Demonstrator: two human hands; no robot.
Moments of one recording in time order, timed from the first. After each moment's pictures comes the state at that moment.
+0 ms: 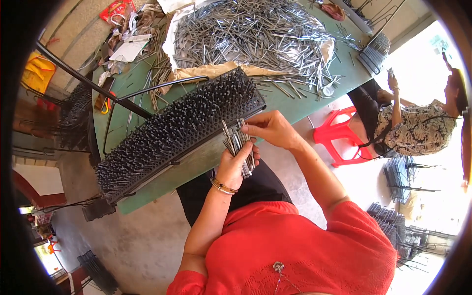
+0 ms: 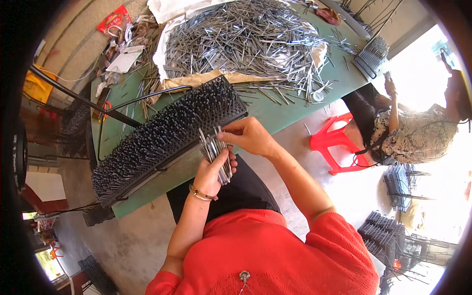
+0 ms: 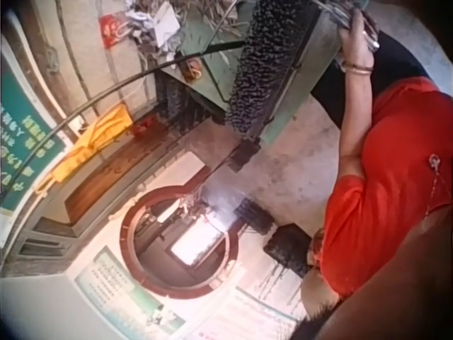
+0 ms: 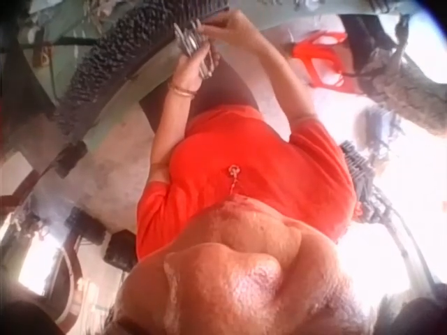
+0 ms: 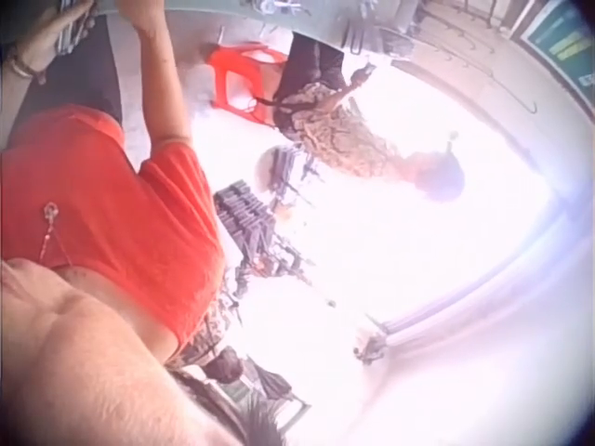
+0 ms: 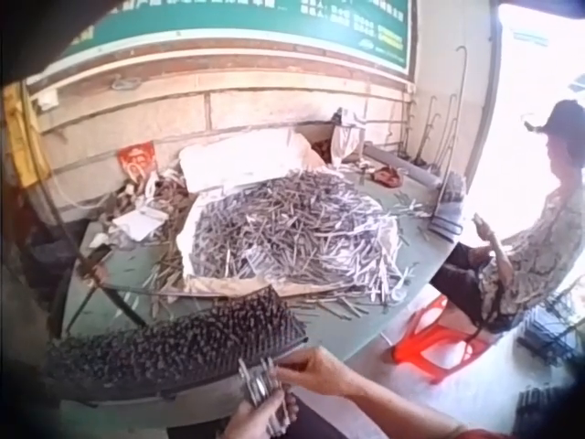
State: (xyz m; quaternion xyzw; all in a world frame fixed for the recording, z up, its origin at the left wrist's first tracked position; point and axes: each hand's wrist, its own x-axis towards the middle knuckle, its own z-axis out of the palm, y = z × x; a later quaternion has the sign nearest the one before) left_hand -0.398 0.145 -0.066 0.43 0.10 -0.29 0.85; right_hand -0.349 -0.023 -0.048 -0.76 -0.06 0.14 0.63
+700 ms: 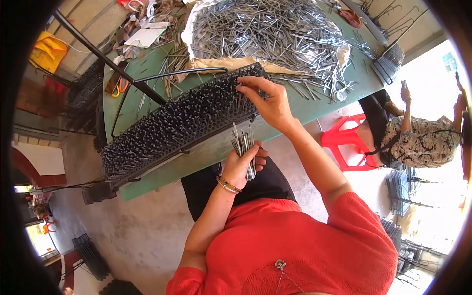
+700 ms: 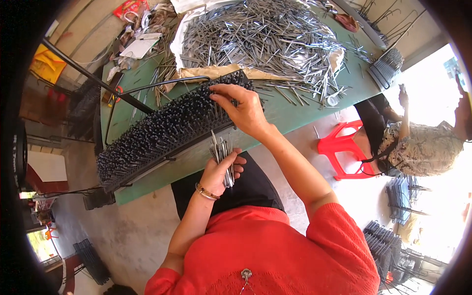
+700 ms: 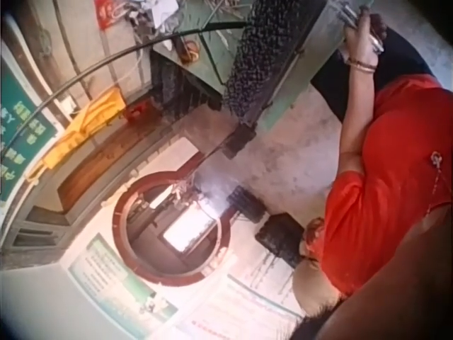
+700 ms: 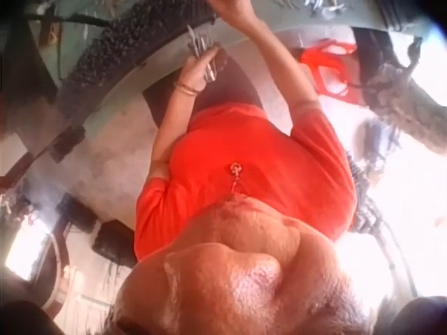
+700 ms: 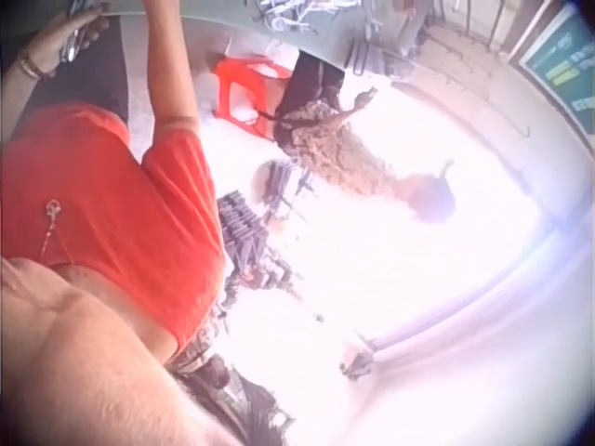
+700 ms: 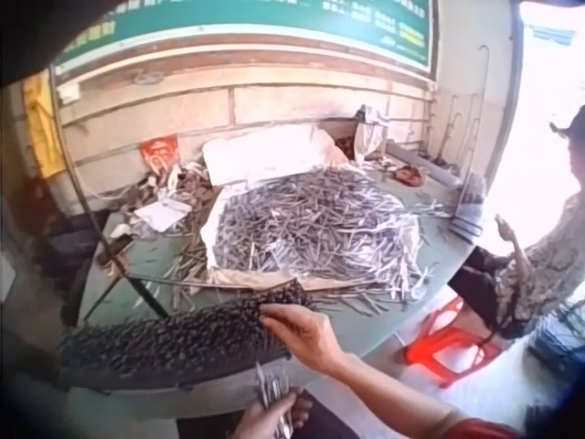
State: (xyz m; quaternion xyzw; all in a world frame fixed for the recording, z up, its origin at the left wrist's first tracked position) left_hand -0.411 0.165 -0.077 0.46 0.15 -0.32 0.82; right_hand -0.305 0.028 -0.013 -0.80 -0.14 -0.13 0.58
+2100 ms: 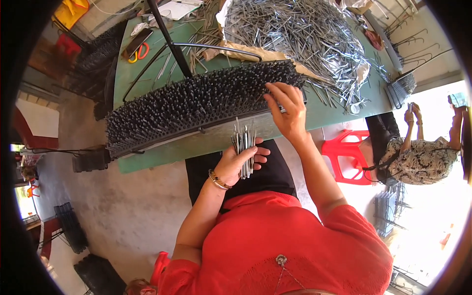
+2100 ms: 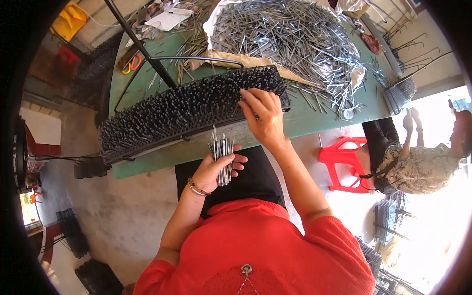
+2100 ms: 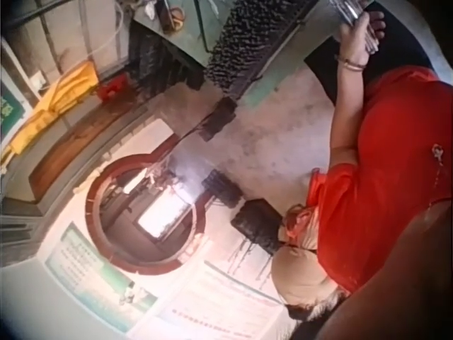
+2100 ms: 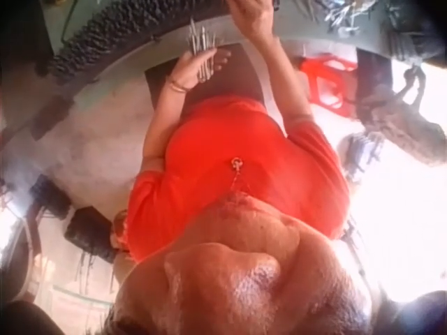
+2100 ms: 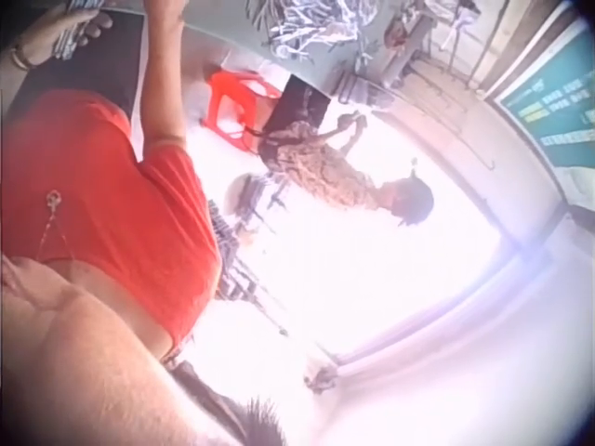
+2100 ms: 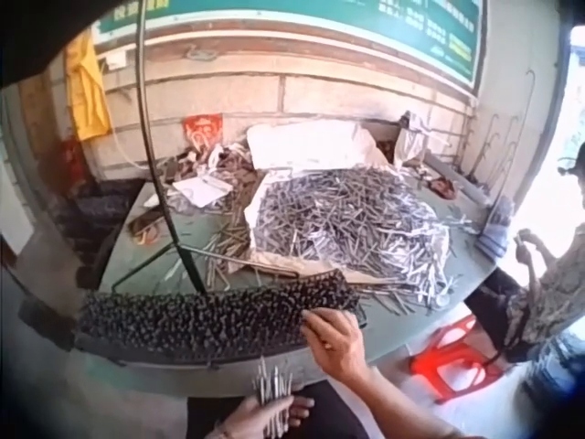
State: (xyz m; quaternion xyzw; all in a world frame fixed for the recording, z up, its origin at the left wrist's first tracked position) left_hand -0.429 0.229 -0.077 0.41 0.09 -0.33 0.85; right_hand -0.328 0.062 -0.035 -0.85 -0.23 -0.33 0.33
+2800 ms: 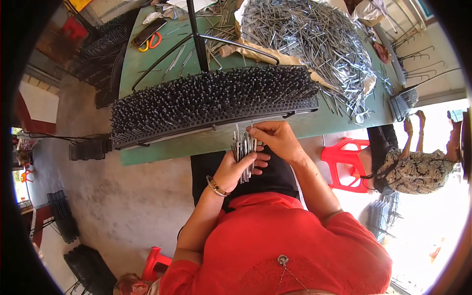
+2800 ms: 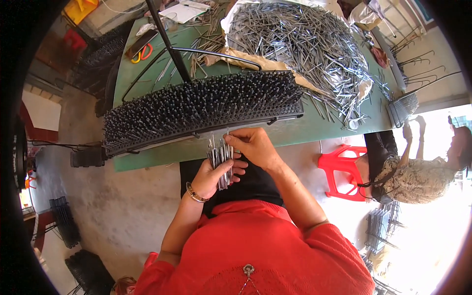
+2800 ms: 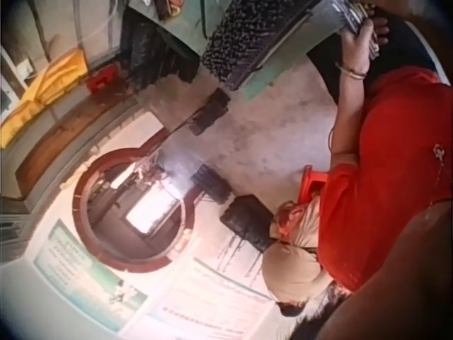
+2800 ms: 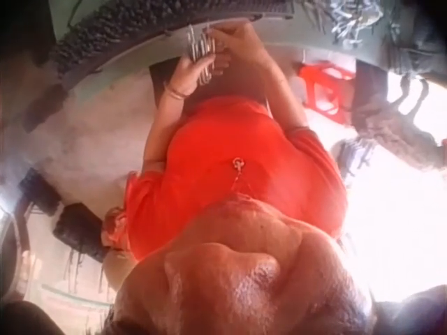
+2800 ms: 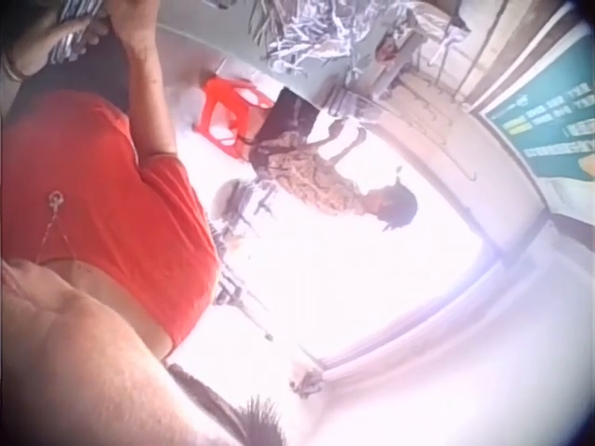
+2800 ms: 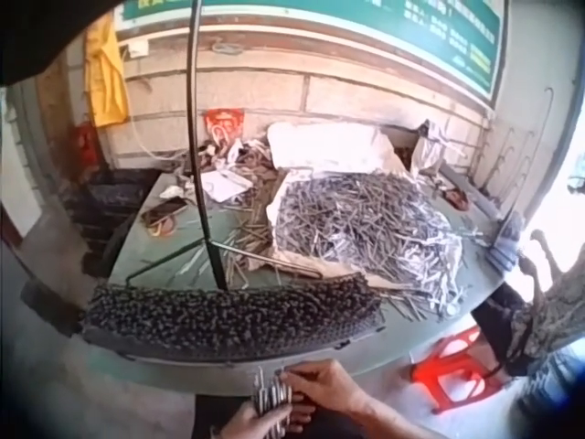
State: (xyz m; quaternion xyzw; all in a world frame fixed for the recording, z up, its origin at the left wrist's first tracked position) left_hand -0.447 0.256 -0.075 0.42 0.06 -0.26 0.87; right_hand -0.372 0.100 -0.046 -0.73 -0.06 0.24 0.64
